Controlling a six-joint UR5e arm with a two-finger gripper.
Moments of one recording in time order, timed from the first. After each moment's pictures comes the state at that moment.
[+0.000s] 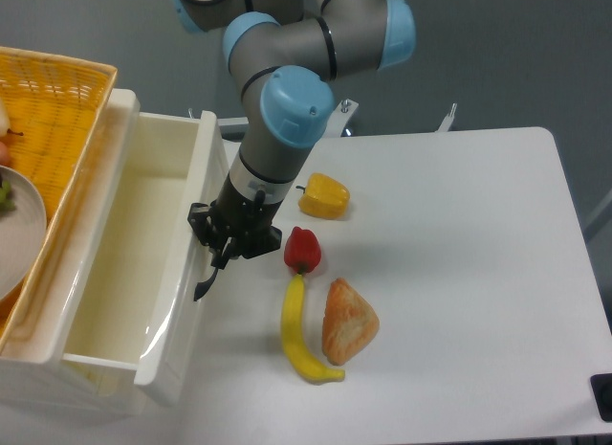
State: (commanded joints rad) arm 2.36 -1.81 -1.61 -1.21 1.11 0.42
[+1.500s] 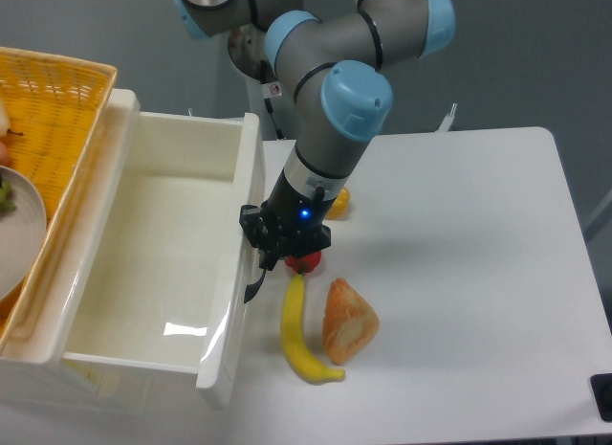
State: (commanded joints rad) arm 2.45 -1.82 -1.61 -1.21 1.11 0.47
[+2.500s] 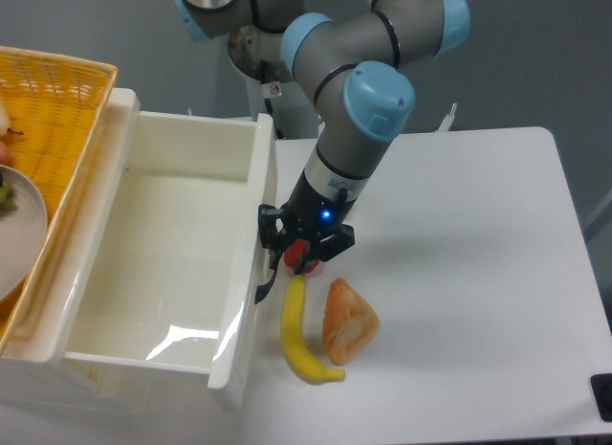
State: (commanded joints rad) arm 2.49 -1.83 -1.60 -1.21 1.11 0.47
